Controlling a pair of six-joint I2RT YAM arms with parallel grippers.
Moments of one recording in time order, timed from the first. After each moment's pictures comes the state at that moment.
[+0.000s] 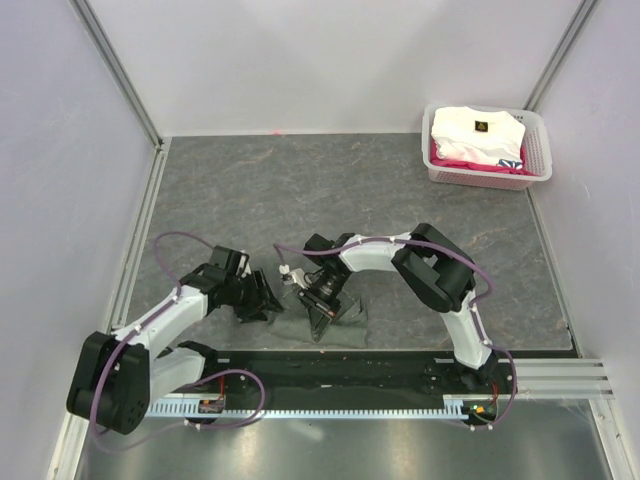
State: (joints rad) left arm -0.32 1.08 0.43 -0.48 0.36 -0.70; right arm 0.90 2.12 1.31 -0.68 -0.91 -0.12
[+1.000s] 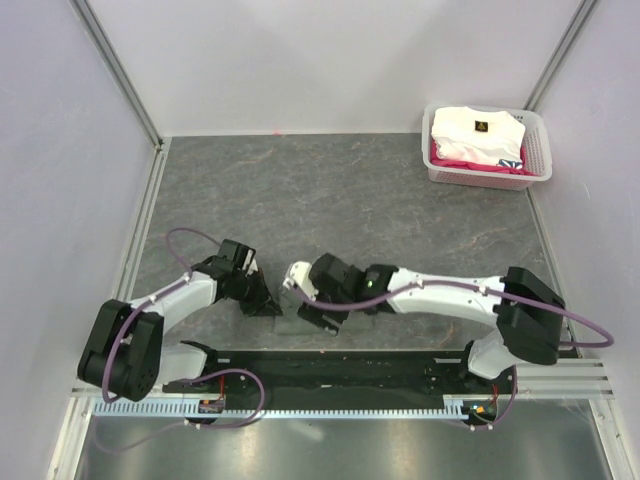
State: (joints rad) left arm -0.32 1.25 0.47 -0.42 0.44 -0.72; right arm 1.07 1.58 1.05 -0.48 -0.12 -0.04
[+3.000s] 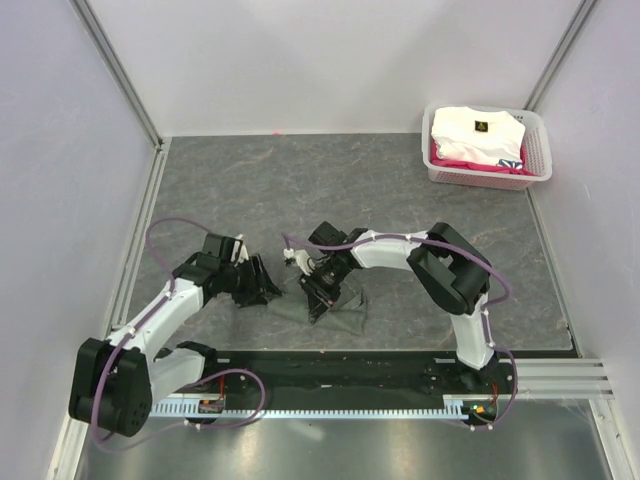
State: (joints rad) left arm -0.27 1.08 0.54 -0.51 0.41 -0.61; right arm 0.86 2.02 1.24 -0.48 -0.78 -0.06
